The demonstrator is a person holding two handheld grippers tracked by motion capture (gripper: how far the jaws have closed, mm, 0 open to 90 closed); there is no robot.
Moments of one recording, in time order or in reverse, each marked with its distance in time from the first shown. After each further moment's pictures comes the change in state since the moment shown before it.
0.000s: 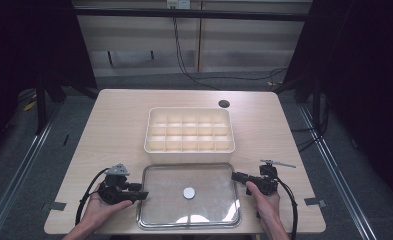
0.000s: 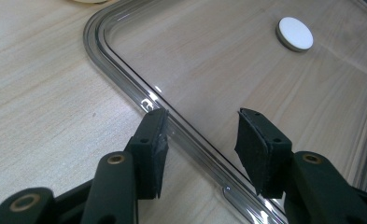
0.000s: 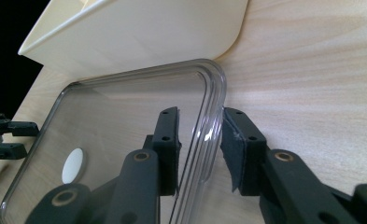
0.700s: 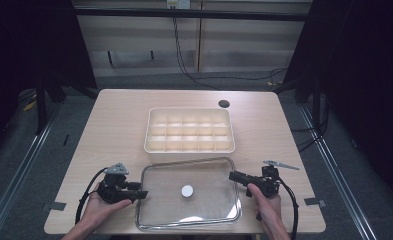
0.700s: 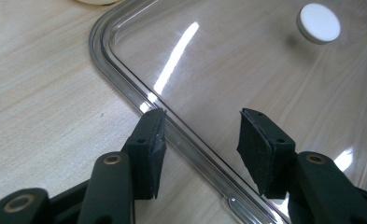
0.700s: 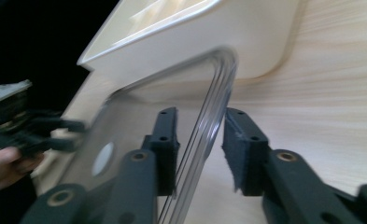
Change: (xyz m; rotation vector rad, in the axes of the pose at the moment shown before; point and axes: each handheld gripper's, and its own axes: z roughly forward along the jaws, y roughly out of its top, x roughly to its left) left arm 0.003 0.000 -0.001 -0.001 -0.001 -0.007; right arm 0.013 -0.002 -0.011 -0.052 0.164 -0.042
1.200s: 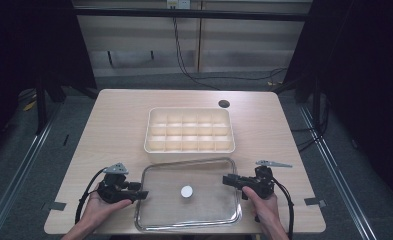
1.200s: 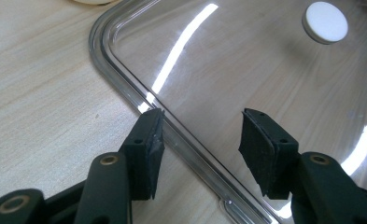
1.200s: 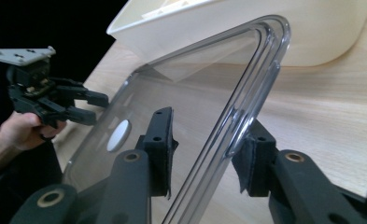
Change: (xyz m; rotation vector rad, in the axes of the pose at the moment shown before) left arm 0.001 0.000 0.000 -0.005 -0.013 0.000; right arm 0.013 0.001 0.005 0.069 0.056 -0.068
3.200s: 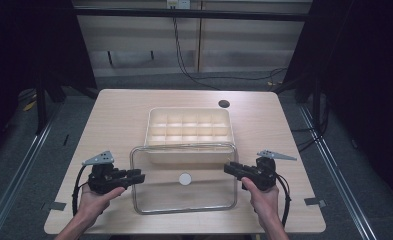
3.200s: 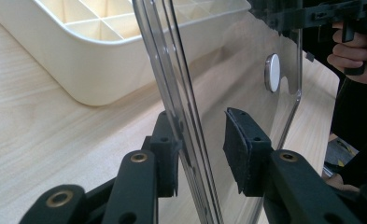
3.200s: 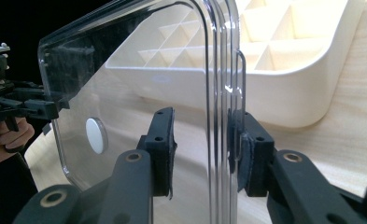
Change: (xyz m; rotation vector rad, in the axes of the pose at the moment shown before) left arm -0.002 0.023 -0.037 -0.257 -0.083 -0.011; right arm 0.027 0.029 -0.009 -0.087 -0.106 -0.102
